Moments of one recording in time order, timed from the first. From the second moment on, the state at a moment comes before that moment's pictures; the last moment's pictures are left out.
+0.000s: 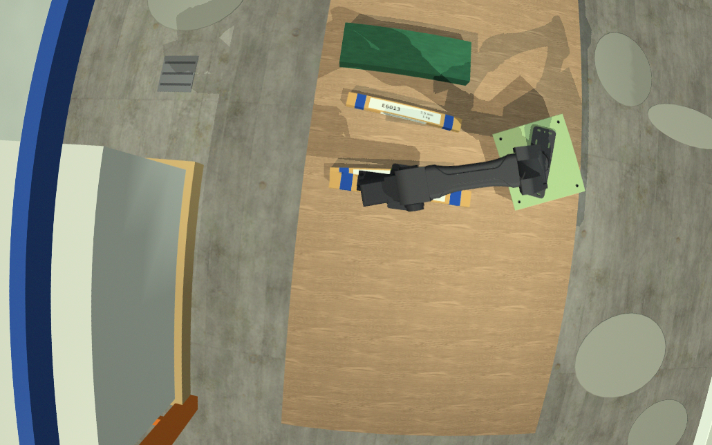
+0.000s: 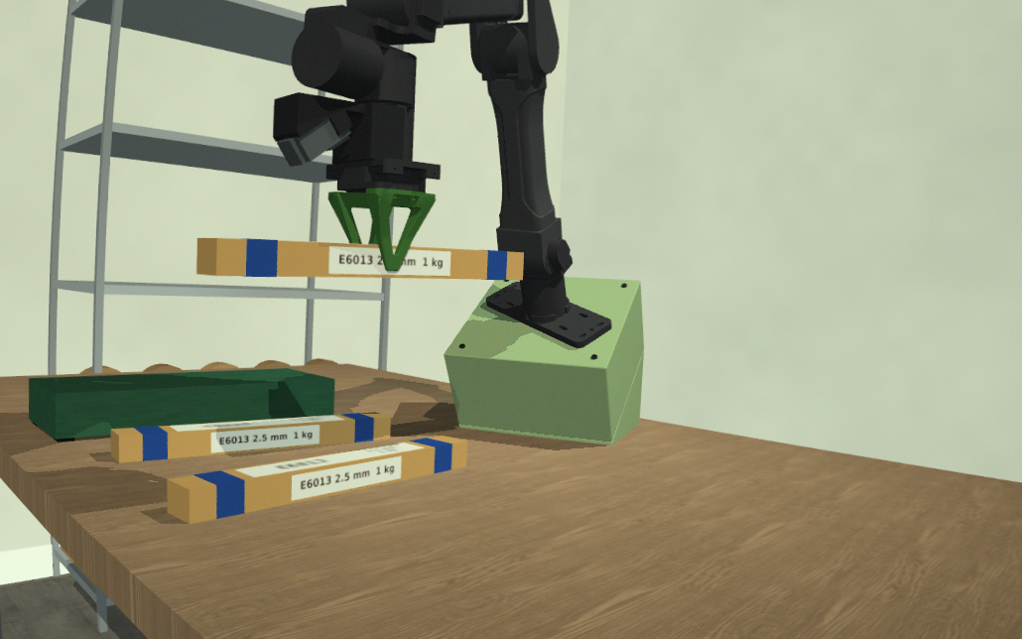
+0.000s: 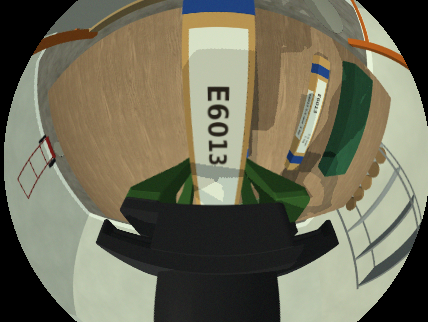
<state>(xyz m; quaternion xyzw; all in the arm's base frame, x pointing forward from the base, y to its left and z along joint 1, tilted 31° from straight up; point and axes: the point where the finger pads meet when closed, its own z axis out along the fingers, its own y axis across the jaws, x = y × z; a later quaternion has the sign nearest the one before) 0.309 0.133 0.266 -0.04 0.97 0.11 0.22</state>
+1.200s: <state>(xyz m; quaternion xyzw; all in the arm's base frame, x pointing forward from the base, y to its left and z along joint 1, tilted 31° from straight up) 0.319 0.050 0.252 -0.04 0.97 0.11 0.22</state>
